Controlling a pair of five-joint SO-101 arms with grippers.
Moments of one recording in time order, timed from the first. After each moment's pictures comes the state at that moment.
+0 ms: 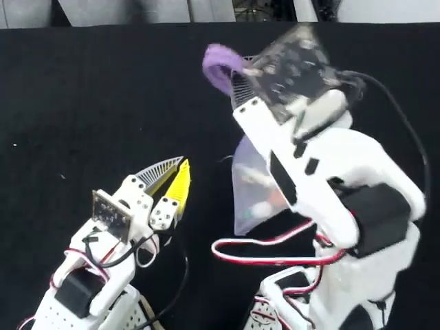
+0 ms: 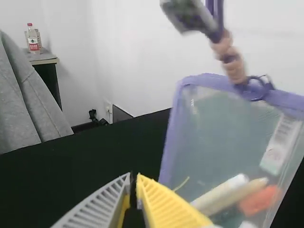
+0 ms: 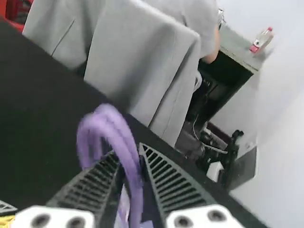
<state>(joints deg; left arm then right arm) 28.1 -101.2 74.1 41.2 -0.6 -20.2 -32.8 -21.1 78.3 26.2</state>
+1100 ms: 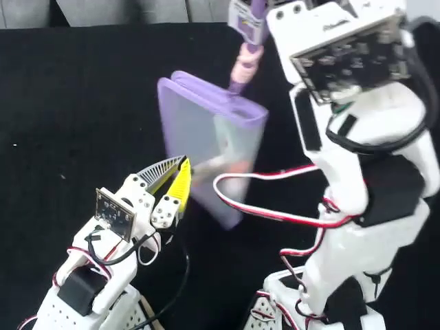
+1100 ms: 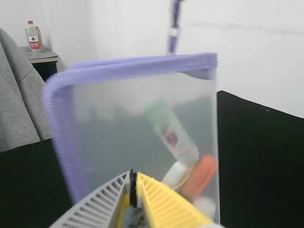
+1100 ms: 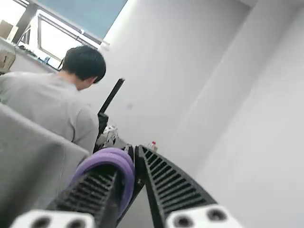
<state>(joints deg) 28.0 -100.9 75.4 39.5 -0.6 -12.7 -20.1 -38.9 48.0 34.1</state>
